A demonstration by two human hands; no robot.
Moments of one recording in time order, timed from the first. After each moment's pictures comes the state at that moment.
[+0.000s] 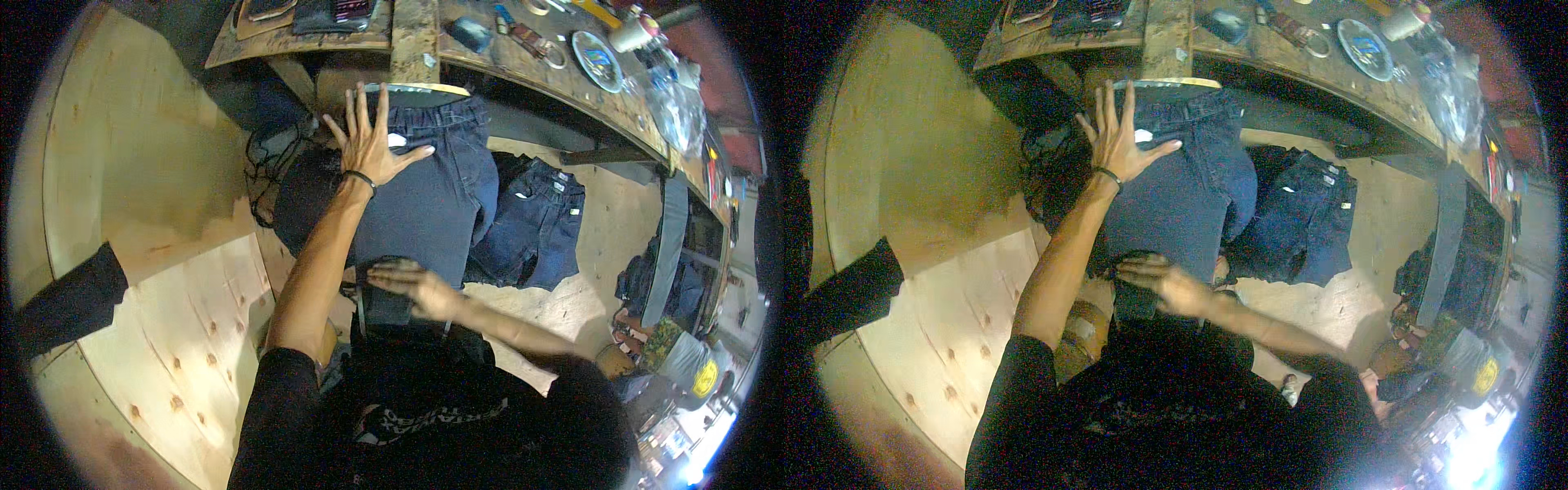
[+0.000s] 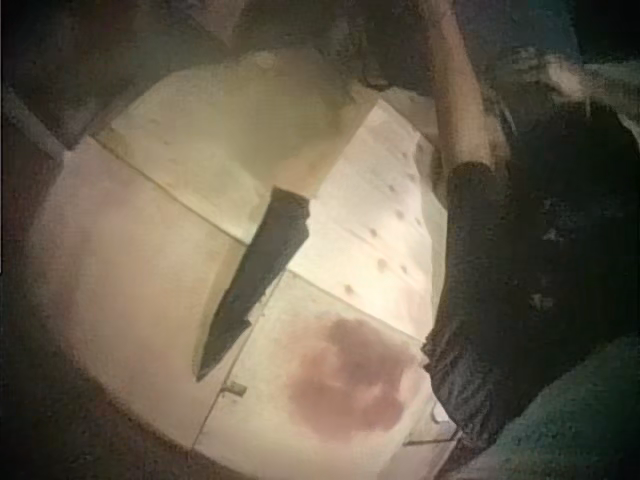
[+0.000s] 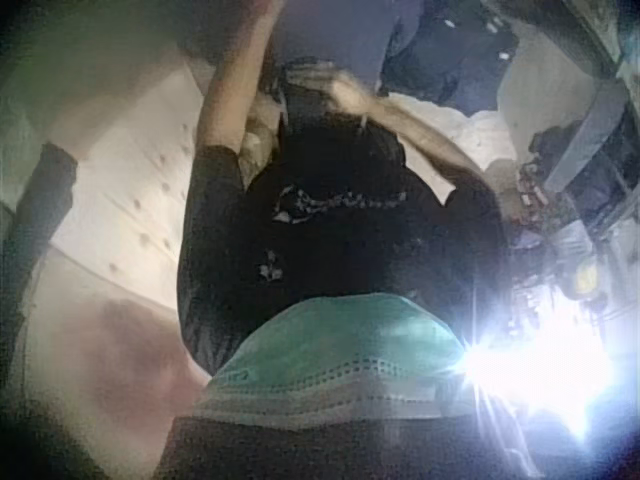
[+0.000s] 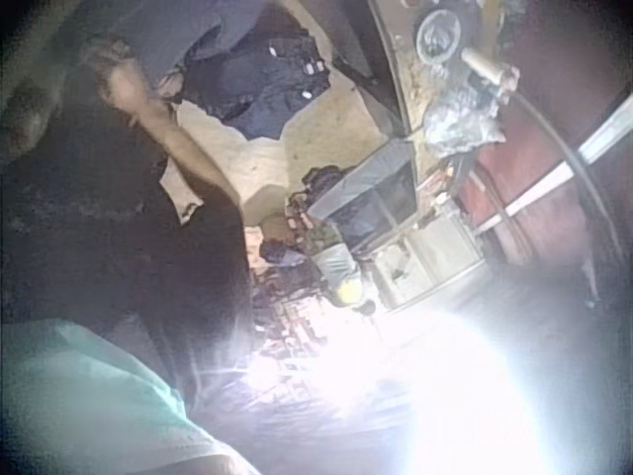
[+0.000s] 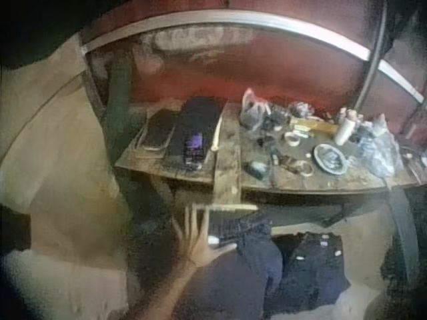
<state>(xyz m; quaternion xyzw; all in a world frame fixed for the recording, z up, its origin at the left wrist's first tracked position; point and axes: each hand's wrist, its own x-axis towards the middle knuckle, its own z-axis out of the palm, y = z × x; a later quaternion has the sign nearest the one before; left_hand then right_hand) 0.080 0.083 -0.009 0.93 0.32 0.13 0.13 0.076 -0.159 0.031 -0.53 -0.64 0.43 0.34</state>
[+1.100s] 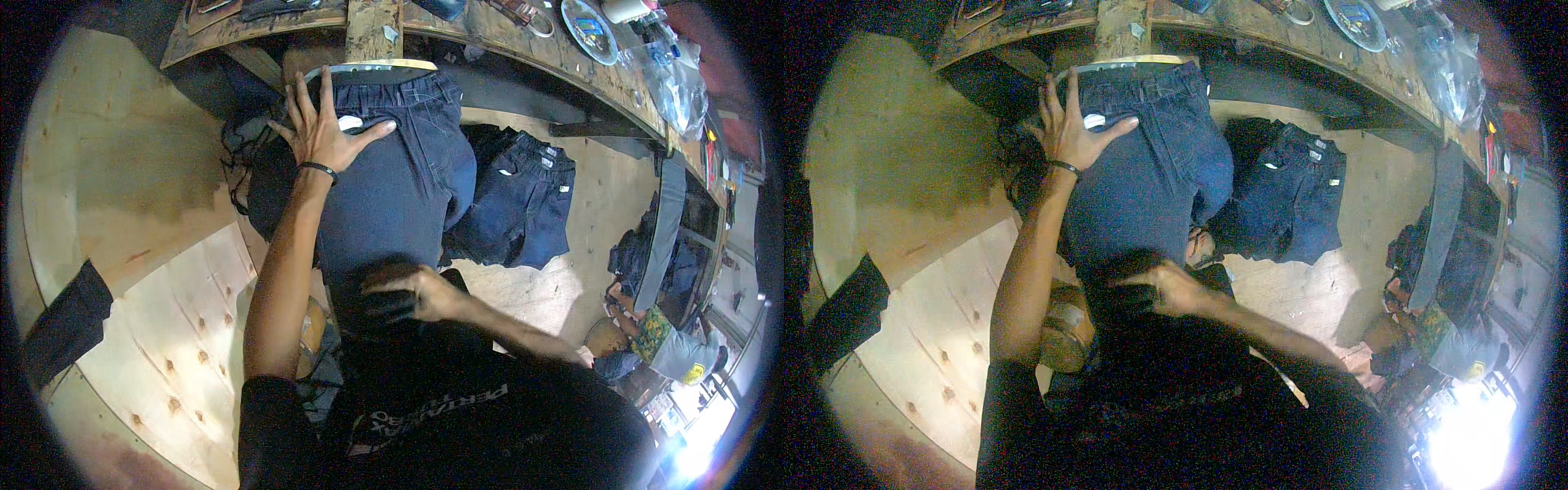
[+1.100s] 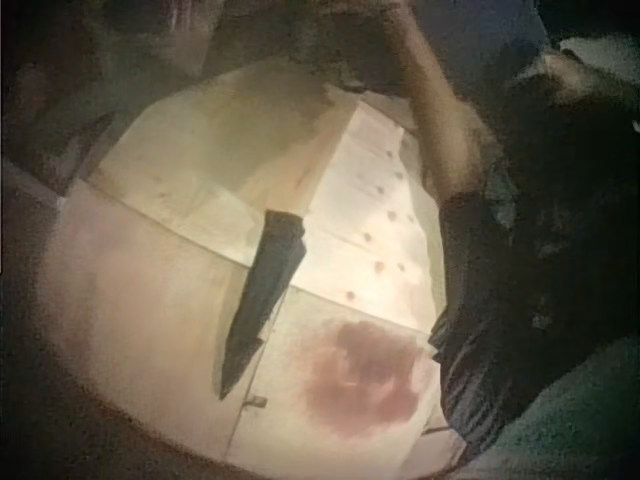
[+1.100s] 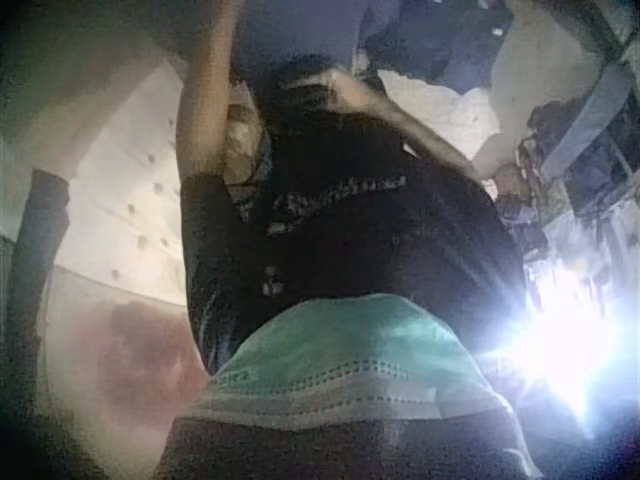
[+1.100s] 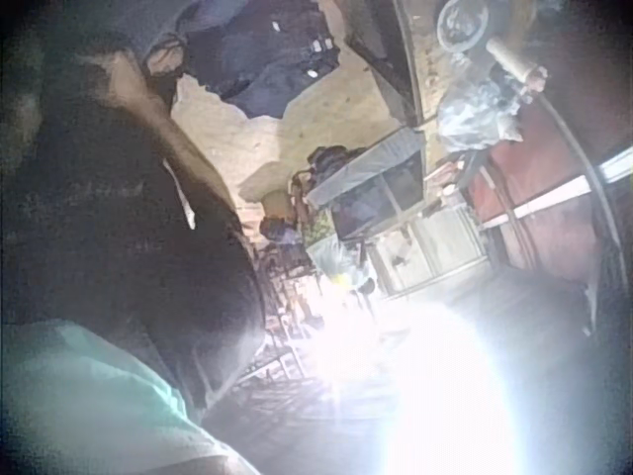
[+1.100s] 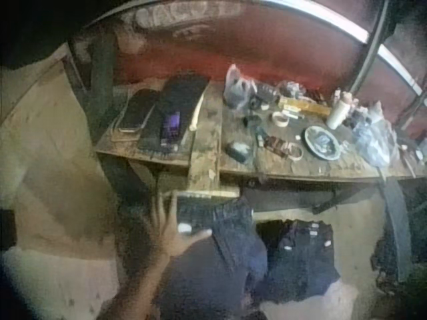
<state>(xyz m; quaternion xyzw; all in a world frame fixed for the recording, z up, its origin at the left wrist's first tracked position) 0.093 0.083 -0.005 0.90 0.40 0.07 0.14 0.113 -0.190 0.019 -0.51 -0.57 0.54 0.35</state>
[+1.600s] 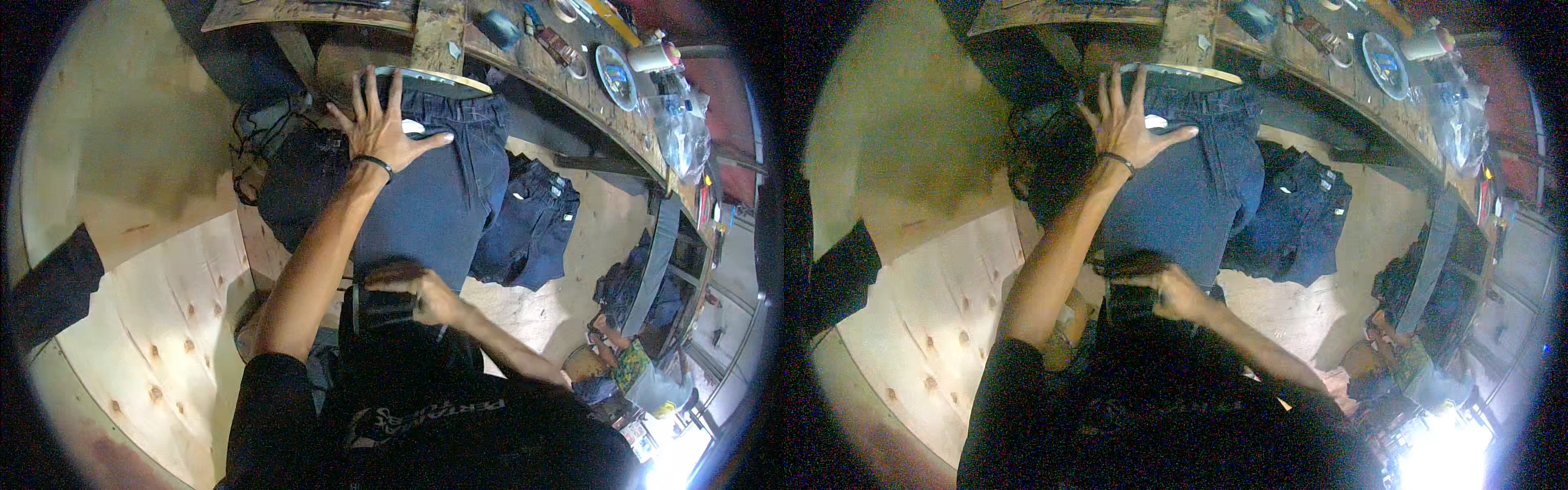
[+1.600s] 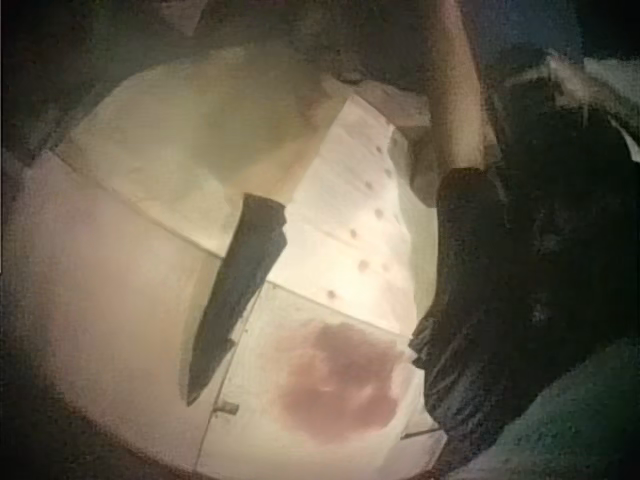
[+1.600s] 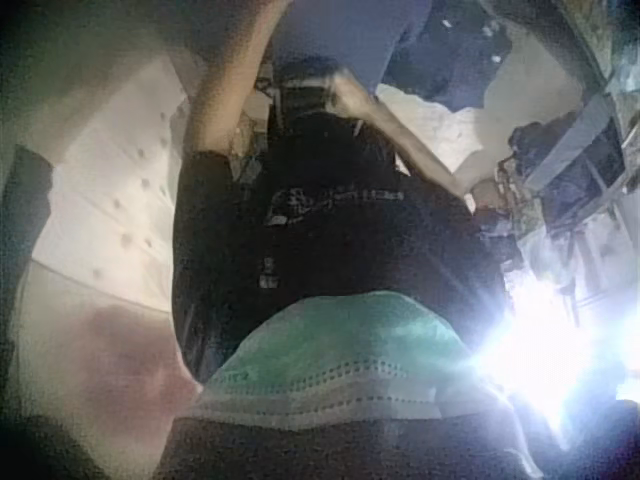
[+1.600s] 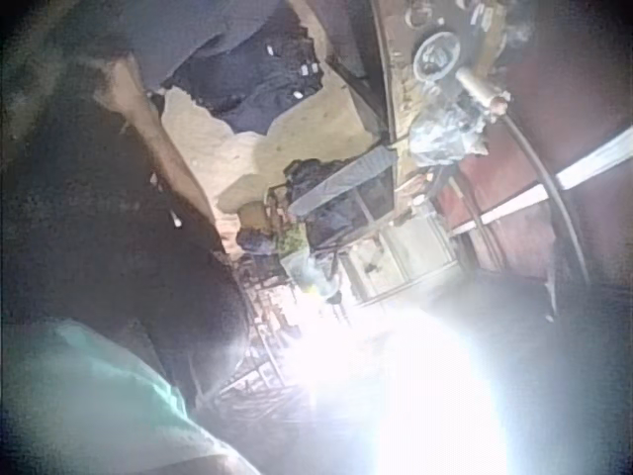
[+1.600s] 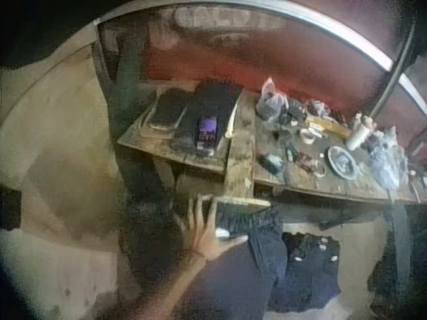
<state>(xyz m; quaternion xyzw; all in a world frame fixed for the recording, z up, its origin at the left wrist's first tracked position) 0.089 0.076 -0.003 0.90 0.39 0.08 0.18 0.072 -0.154 0.040 -0.58 -0.56 0.44 0.40</state>
